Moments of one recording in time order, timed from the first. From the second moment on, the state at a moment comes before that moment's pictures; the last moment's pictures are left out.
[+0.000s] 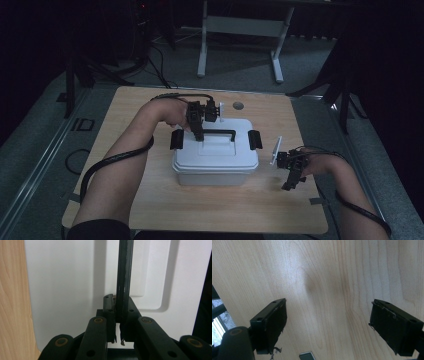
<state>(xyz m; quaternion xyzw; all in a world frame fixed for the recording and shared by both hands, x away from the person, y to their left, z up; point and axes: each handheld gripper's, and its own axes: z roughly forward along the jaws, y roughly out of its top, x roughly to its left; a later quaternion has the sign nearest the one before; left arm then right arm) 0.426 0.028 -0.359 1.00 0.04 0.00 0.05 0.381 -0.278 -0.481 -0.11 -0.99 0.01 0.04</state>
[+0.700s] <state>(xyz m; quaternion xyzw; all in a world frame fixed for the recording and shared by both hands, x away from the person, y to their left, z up) 0.423 0.034 -0.370 1.00 0.05 0.00 0.05 0.382 -0.273 -0.481 -0.11 -0.99 0.00 0.04</state>
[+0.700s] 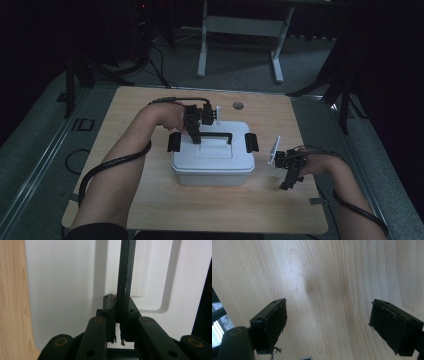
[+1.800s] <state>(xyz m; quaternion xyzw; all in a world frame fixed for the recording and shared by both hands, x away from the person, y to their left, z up) 0.397 0.126 -0.379 0.96 0.17 0.04 0.20 0.392 -0.284 -0.471 -0.23 -0.96 -0.12 -0.08</state>
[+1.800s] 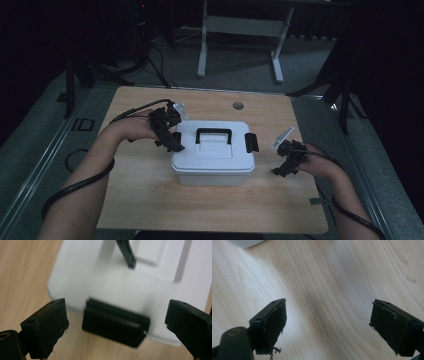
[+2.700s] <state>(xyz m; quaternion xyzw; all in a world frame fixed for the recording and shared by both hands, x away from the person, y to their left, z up) 0.350 0.207 -0.396 0.95 0.21 0.06 0.23 0.363 -0.316 -0.493 -0.30 -0.91 -0.24 -0.17</state>
